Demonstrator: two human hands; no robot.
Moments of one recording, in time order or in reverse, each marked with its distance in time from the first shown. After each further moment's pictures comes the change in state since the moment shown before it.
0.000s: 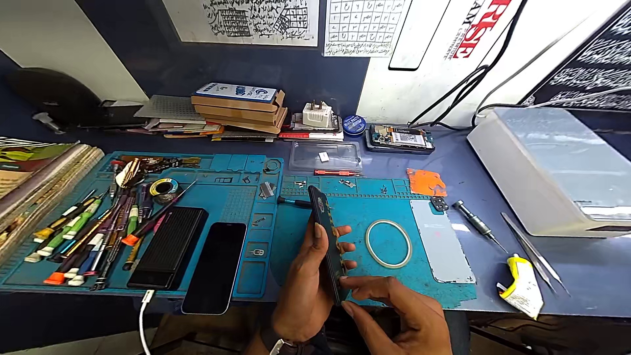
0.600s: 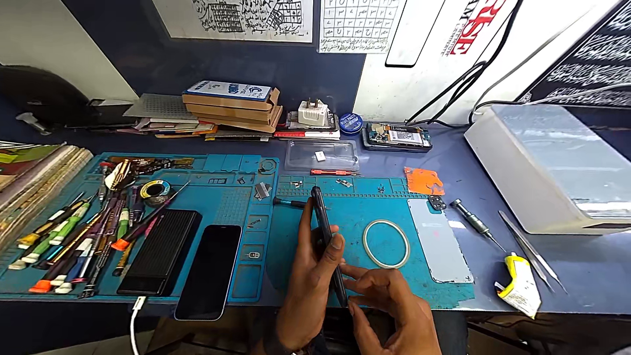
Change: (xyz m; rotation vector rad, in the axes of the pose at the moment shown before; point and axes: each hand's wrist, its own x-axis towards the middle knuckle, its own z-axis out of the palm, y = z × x) left_hand 0.005 -0.007 0.004 0.436 0.064 0.209; right_hand -0.004 0.004 0.006 -0.058 0.003 0.110
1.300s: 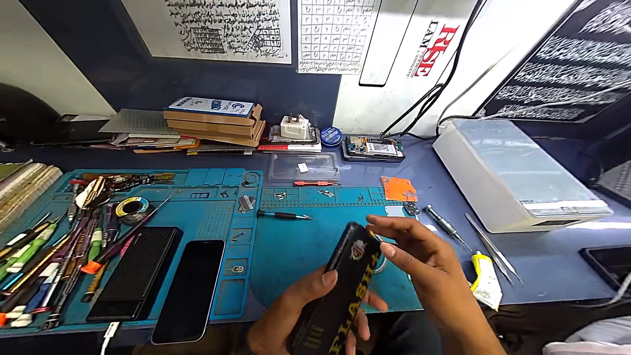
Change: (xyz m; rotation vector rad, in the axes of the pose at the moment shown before) left_hand 0.003 0.001 -0.021 -0.501 -0.904 -0.454; right_hand 0.059 0.014 -0.081 0.249 0.009 0.142
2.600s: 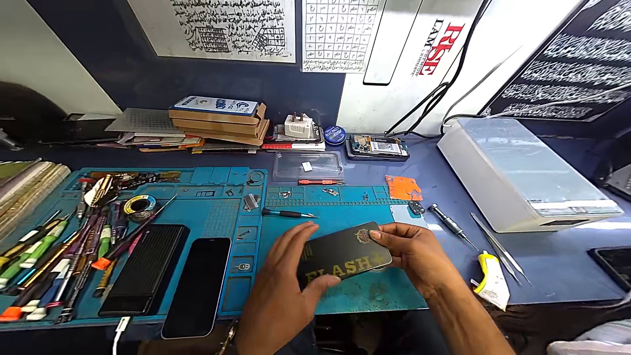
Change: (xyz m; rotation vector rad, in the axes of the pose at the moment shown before) left_hand -0.016 0.019 0.004 1.768 0.910 0.293; right_hand 0.026 0.013 0.008 0.196 0.266 0.635
